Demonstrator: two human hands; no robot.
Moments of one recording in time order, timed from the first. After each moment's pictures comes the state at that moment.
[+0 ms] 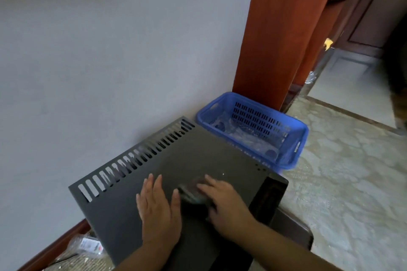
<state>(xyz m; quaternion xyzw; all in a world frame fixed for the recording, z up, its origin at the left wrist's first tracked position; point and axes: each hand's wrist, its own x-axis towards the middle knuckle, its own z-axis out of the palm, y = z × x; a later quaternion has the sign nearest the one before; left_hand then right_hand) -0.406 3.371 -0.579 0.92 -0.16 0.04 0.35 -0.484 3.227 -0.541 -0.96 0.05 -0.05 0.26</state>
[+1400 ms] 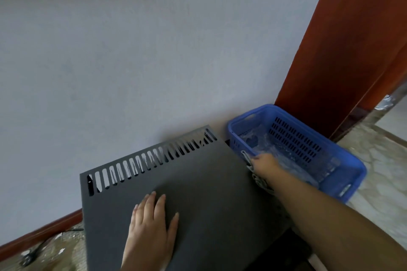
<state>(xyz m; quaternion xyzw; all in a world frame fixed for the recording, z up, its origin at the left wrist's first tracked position) -0.399 3.360 -0.585 0.99 -0.09 -0.02 0.14 -0.319 3.051 -0.552 -0.88 0.34 0.09 0.33</state>
